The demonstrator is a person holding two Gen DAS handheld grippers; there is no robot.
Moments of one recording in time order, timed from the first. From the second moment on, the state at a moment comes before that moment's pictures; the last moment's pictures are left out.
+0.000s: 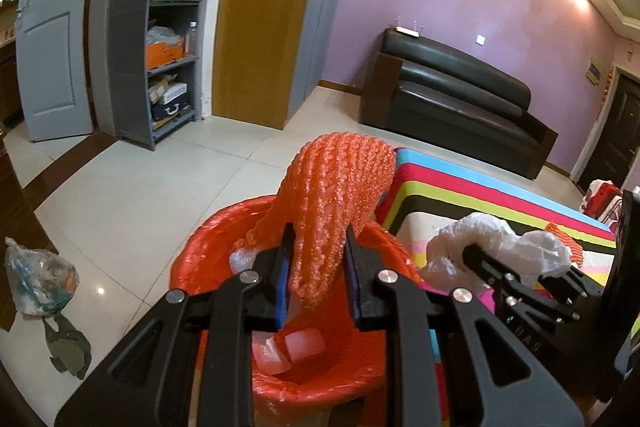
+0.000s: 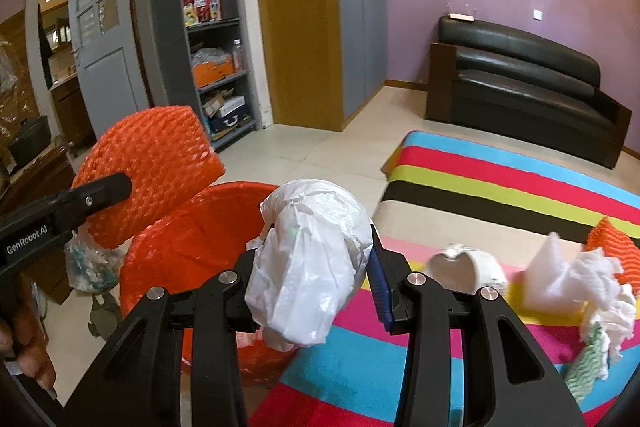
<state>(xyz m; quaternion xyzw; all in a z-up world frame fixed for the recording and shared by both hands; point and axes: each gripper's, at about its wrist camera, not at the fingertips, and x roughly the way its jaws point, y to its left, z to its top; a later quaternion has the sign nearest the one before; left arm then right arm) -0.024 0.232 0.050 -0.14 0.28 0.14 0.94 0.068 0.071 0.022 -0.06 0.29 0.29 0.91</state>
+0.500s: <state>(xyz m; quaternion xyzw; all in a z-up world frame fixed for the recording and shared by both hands) -0.039 0.256 0.048 -0.15 0.28 0.18 0.93 0.060 0.112 0.007 -0.08 0.31 0.32 0.89</state>
